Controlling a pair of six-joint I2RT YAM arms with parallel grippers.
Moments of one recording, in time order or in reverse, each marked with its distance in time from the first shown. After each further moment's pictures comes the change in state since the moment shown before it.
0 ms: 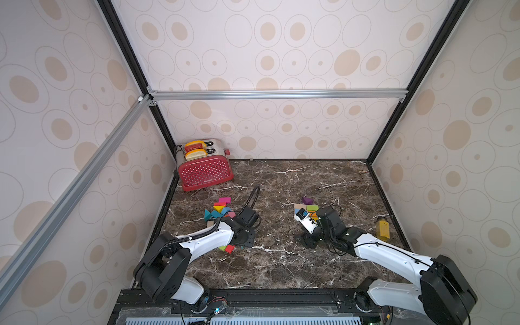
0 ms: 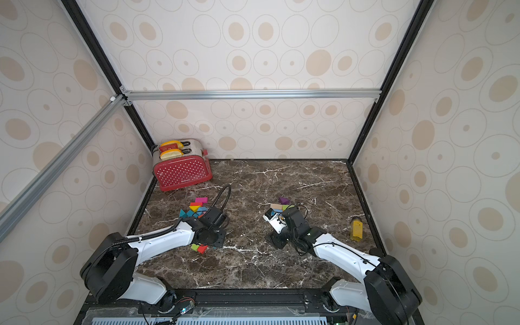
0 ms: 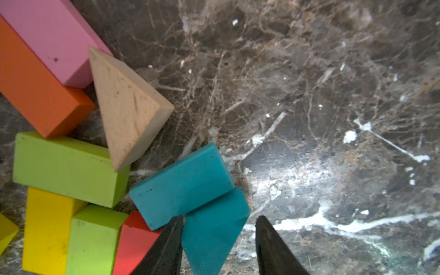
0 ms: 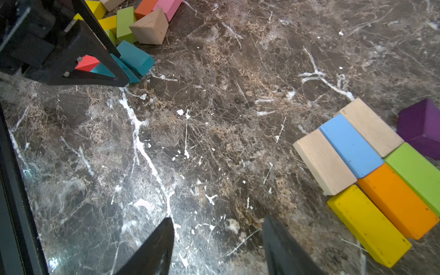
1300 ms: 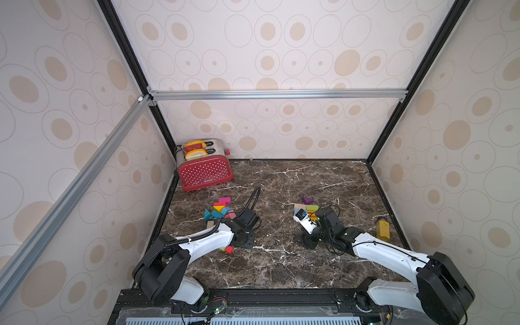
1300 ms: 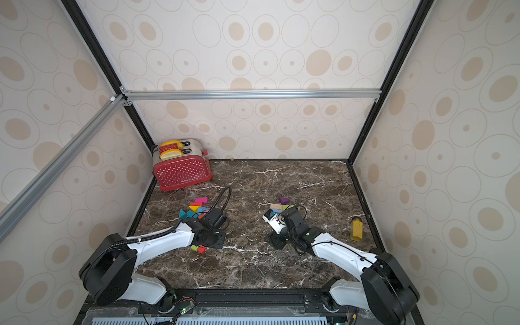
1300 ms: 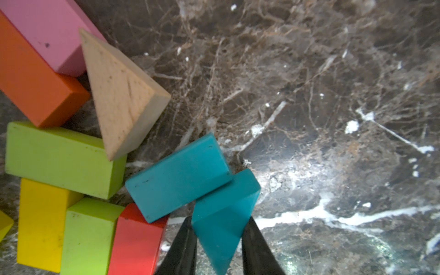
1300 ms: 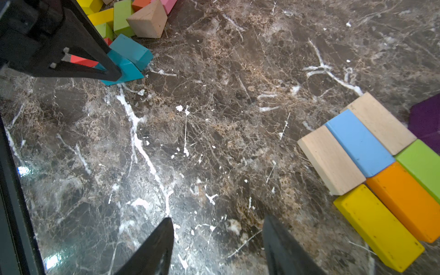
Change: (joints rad) left arm -0.016 -0.011 -0.010 -0.008 -0.004 -0.019; right arm 0.001 0.024 -0.005 0.014 -0.005 0.001
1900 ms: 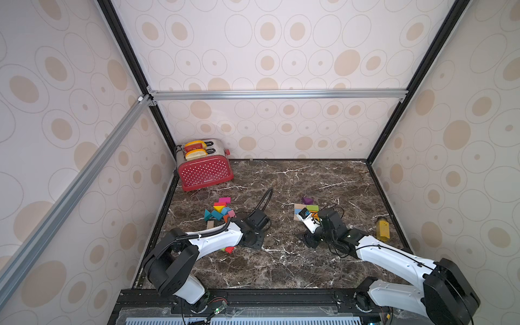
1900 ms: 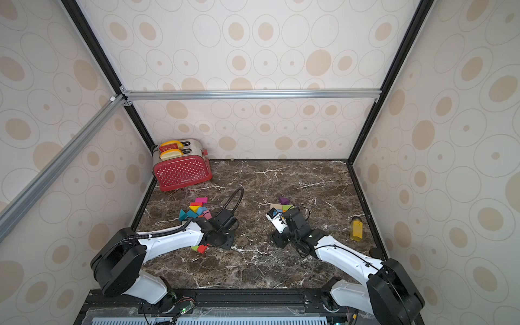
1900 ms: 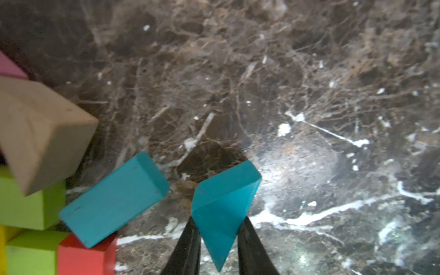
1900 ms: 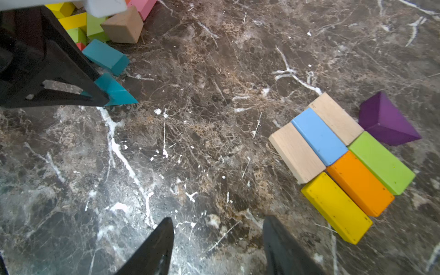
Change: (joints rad) left arm -0.115 0.096 0.079 0.038 0.024 0.001; right arm 0.000 -0.071 -0.025 0.000 0.127 0.010
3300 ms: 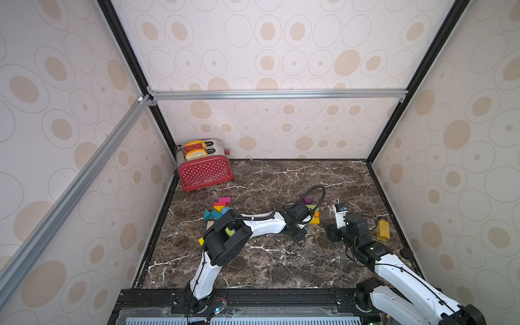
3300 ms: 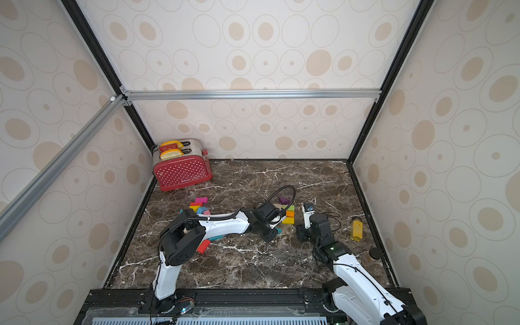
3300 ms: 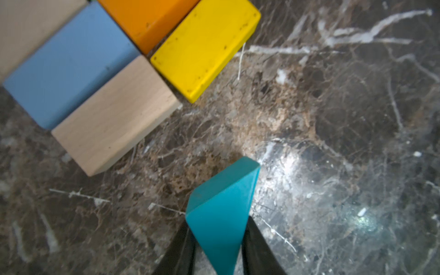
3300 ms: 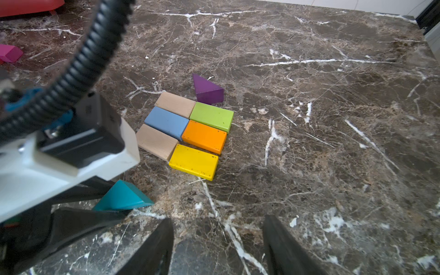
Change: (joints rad) left arm -0.168 0.529 0.573 0.099 0.154 0.407; right arm -0.279 -0.298 -0.168 0.015 0.212 0.199
